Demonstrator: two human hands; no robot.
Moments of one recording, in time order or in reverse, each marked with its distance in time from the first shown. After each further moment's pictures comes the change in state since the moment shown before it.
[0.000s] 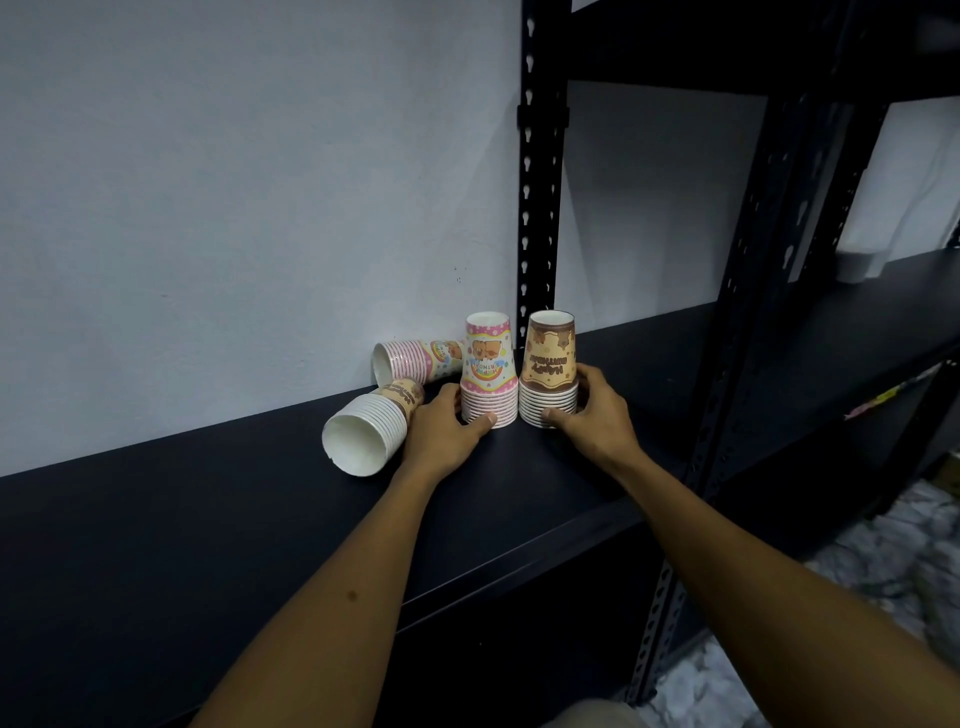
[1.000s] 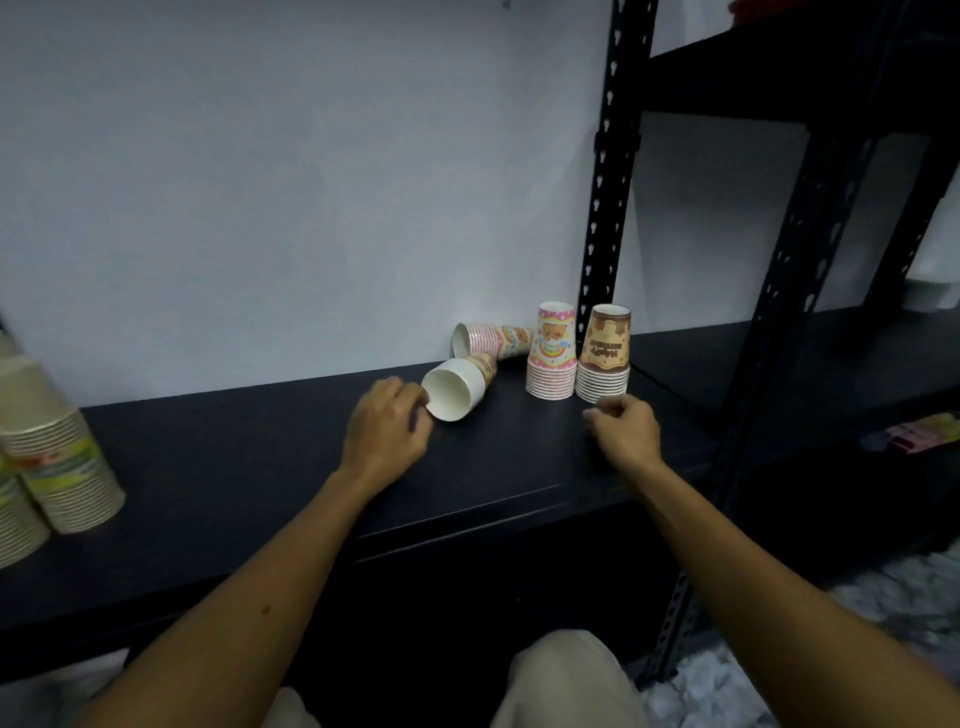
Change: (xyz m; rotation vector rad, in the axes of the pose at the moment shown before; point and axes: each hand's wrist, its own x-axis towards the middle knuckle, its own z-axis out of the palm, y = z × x) left_hand -0.129 -0.018 -0.134 0.629 0.375 0.320; right_hand -0.082 -0.042 0.017 0.062 0.076 0.242
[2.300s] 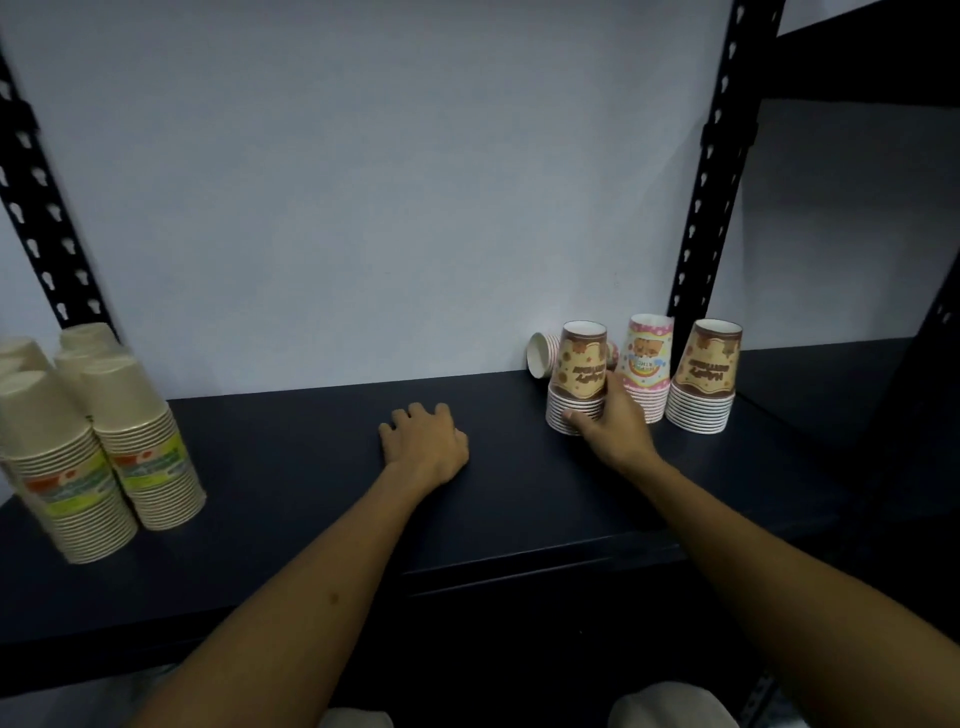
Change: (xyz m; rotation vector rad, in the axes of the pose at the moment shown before) left_hand 0.017 -0.035 0.001 0.341 -0.598 -0.510; right_hand 0.014 -0.039 0.094 -0.098 -0.270 -0.407
